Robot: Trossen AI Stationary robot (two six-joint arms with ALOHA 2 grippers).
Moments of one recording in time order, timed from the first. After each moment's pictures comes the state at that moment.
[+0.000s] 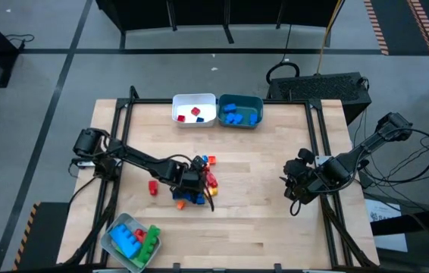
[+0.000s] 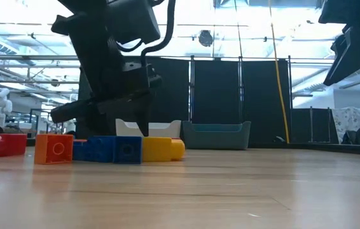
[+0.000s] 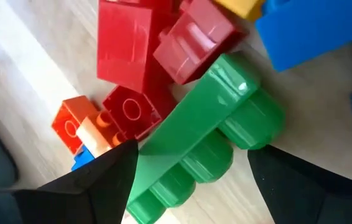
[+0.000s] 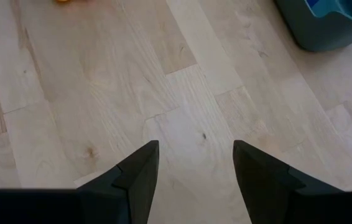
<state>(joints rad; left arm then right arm) -0.19 1.77 1.01 -0.48 -0.34 0.66 0.60 1.03 0.77 -1.01 0.58 0.93</state>
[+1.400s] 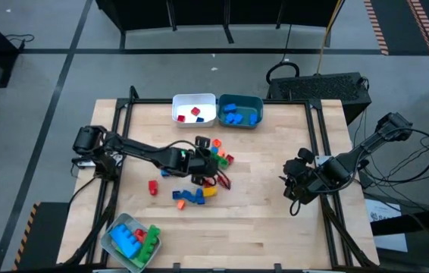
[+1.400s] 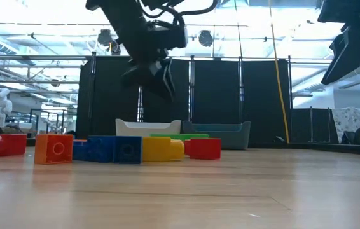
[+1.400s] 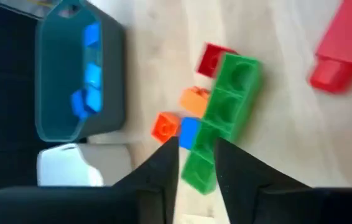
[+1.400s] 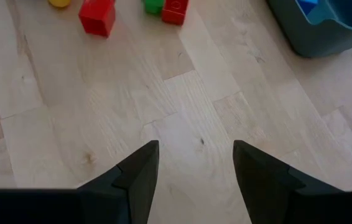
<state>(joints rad) -0.12 1.75 1.22 -0.50 -0.55 0.34 0.60 1.03 0.77 -1.01 0.60 0.92</state>
